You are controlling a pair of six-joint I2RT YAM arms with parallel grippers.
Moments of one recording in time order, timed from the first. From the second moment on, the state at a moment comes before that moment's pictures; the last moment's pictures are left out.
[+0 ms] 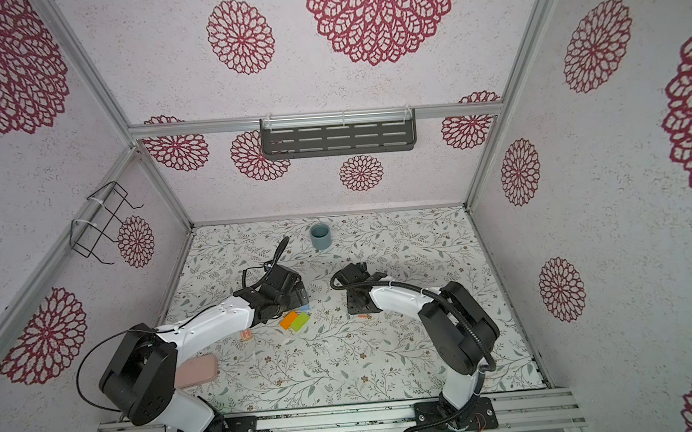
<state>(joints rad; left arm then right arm) -0.62 1.58 0.96 -0.41 -0.33 -0.79 0.71 1.74 1.09 -0.55 0.22 0.64</state>
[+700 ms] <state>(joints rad) -0.57 1.61 1.09 -0.56 -0.23 -0.66 0.65 1.55 1.08 -0.56 0.18 0.54</state>
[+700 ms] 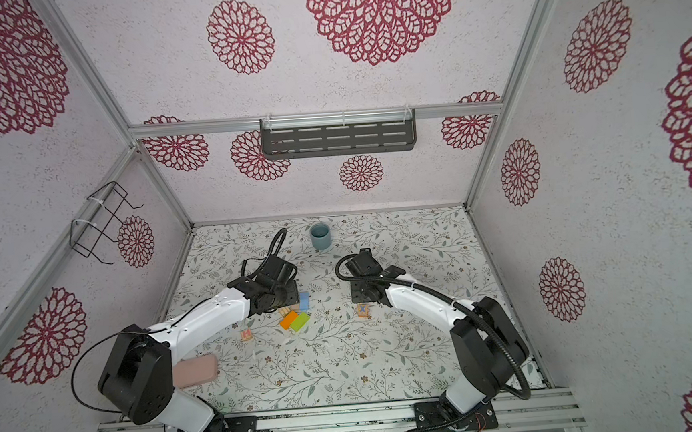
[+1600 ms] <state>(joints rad) -0.52 1.88 1.21 -0.60 -0.14 -0.59 0.55 1.51 1.00 -0.47 0.09 0.46</state>
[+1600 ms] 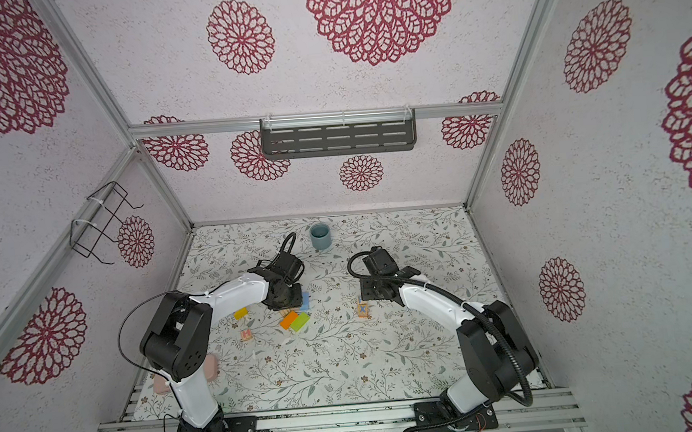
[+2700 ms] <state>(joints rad) -0.52 1.89 1.17 -0.61 -0.15 -0.59 0.53 1.51 0.98 -0.45 0.06 0.46</state>
